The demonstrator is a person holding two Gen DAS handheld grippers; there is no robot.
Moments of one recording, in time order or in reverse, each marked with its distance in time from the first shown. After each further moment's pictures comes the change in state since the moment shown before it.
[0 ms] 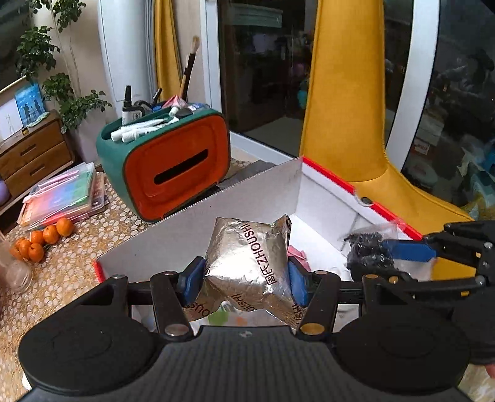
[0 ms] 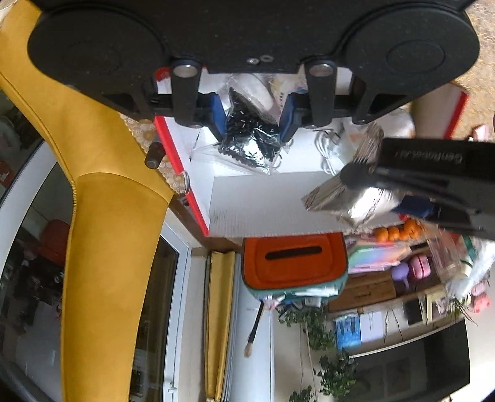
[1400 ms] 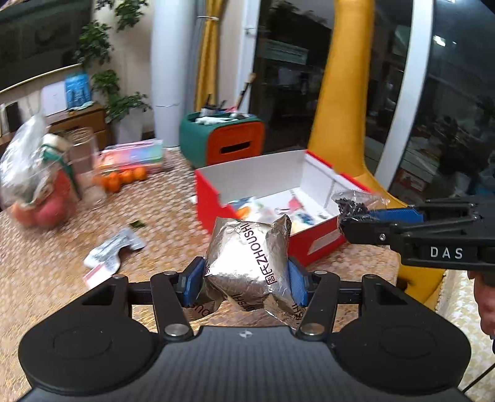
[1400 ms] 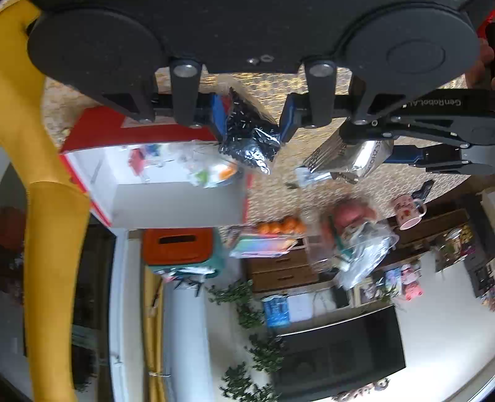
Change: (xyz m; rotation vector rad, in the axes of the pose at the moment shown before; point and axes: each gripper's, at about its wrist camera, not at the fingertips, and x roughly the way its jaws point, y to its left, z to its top) left arm -0.215 0.036 -0.145 -0.135 -0.127 -0.001; right arm -0.151 0.111 -0.044 -0.016 -0.094 0.219
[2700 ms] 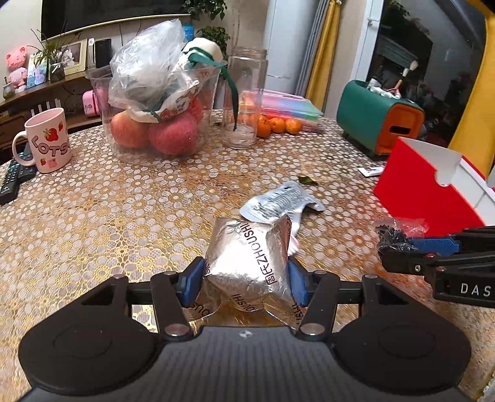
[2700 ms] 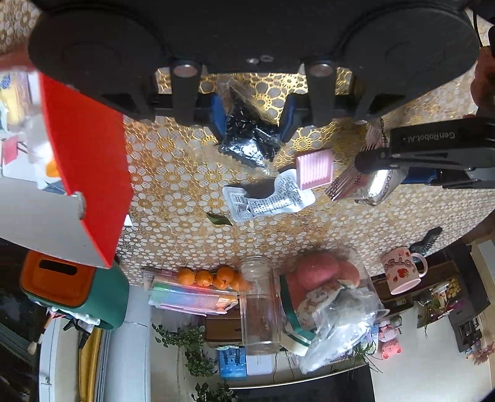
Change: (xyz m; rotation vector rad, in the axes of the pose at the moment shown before) left arm 0.053 0.207 -0.070 -0.256 0.060 0.261; right arm 0.192 0.125 -0.006 -0.117 0.178 0.093
